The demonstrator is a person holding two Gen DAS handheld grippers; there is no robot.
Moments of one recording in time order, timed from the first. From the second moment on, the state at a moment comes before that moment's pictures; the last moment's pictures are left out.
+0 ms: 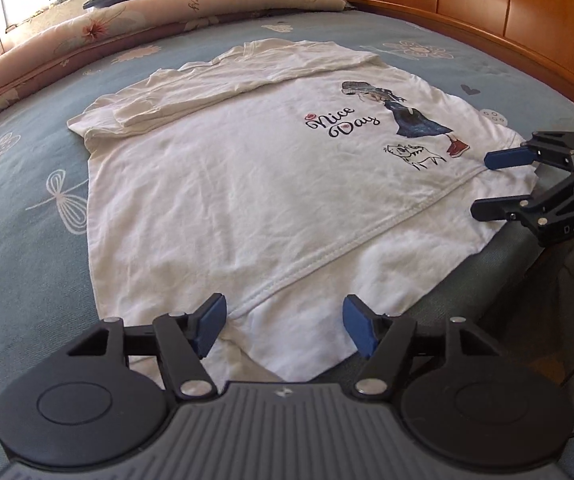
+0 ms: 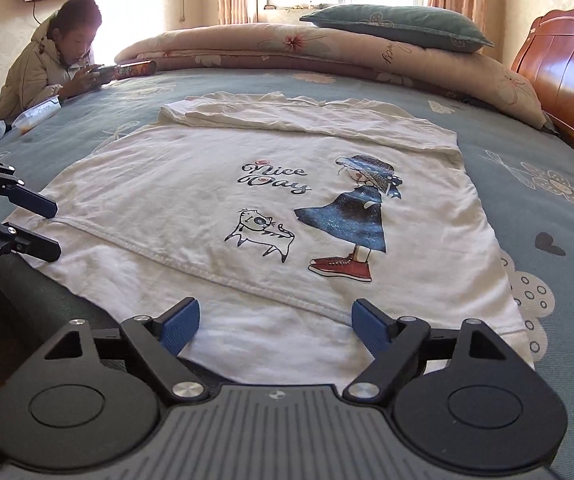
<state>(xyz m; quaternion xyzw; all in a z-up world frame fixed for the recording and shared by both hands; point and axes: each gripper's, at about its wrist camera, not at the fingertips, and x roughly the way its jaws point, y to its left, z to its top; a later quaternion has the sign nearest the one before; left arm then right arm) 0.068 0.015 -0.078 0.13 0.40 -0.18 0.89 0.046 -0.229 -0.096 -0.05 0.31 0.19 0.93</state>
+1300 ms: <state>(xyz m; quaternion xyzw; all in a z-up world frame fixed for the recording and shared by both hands) 0.005 -0.042 -0.093 0.51 0.28 -0.19 0.79 0.032 -0.229 -0.093 -0.01 0.26 0.17 0.95</state>
